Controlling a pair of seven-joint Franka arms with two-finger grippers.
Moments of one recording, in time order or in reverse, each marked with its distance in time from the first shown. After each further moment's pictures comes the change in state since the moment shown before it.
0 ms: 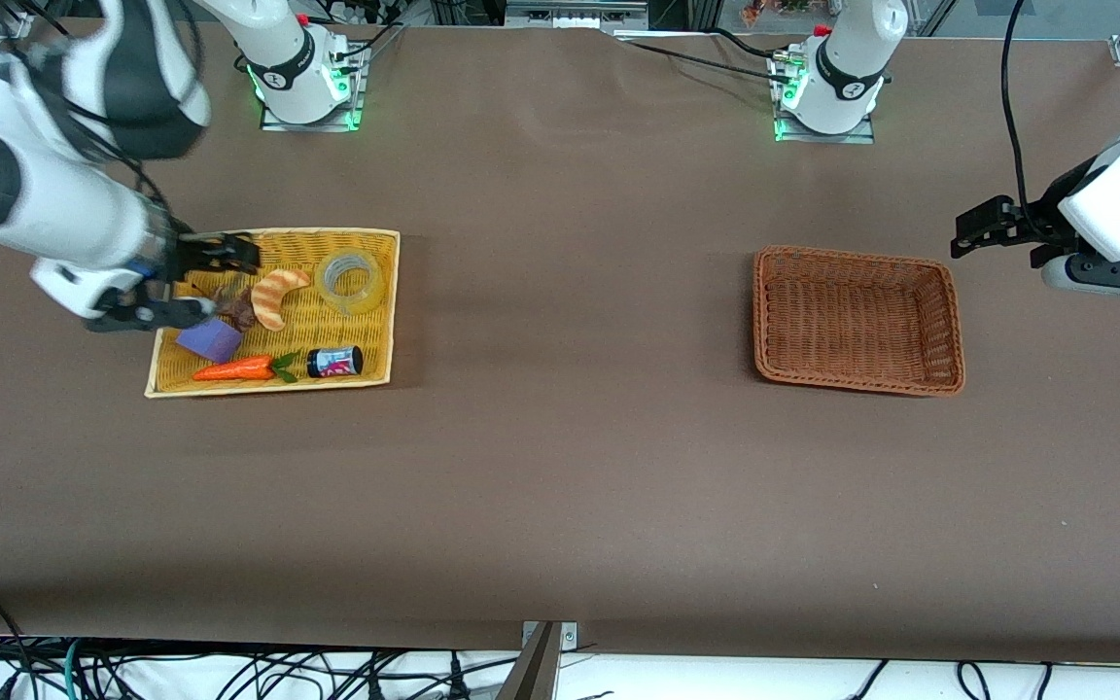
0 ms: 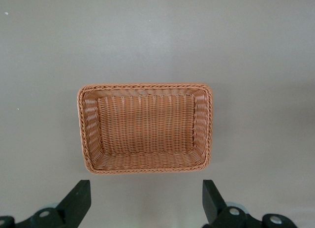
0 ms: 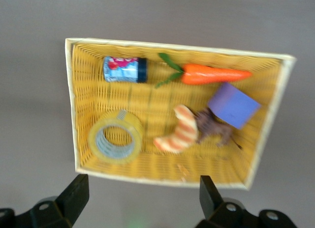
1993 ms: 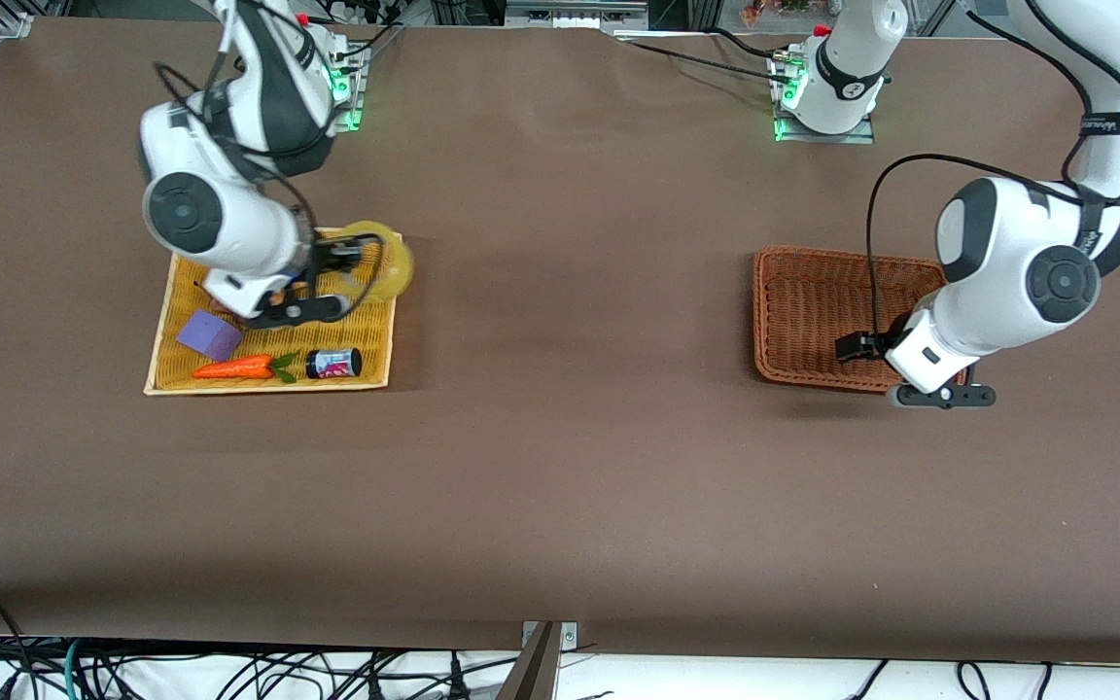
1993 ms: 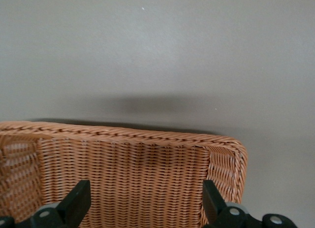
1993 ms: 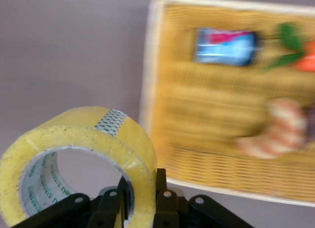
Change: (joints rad) left arm -0.037 0.256 -0.033 -0.308 0.006 0.574 -0.142; right arm 0.145 0.064 0.082 -0.061 0.185 0.115 0.204
